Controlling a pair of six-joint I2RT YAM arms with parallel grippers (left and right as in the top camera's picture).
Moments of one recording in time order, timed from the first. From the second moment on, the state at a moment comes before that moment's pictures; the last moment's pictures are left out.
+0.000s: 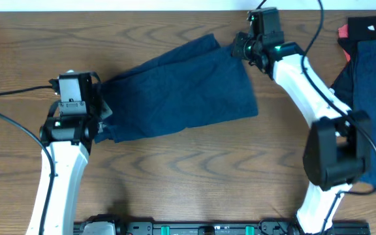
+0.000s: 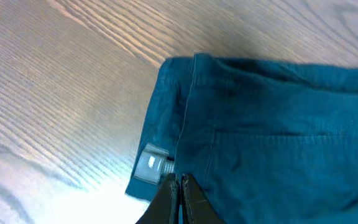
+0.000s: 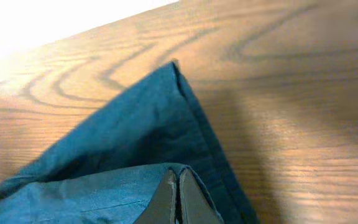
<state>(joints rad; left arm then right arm) 0.02 1.22 1.00 -0.74 -0.22 -0.48 0.25 1.98 1.61 -0.42 -0.11 0.49</state>
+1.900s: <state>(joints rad) 0.10 1.82 1.07 -0.28 0.38 -0.22 0.23 1.65 1.62 -0.92 -0.03 0.44</state>
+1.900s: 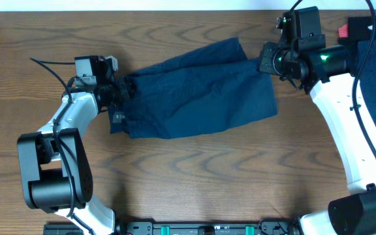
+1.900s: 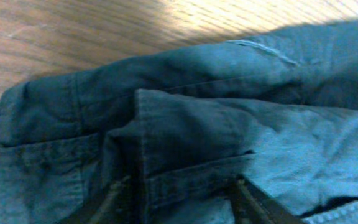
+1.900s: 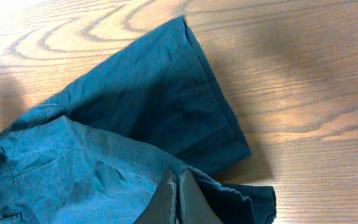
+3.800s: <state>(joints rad) 0.10 0.65 1.22 -0.98 0.51 -0.23 0.23 1.20 1.62 -0.91 0.09 0.51</state>
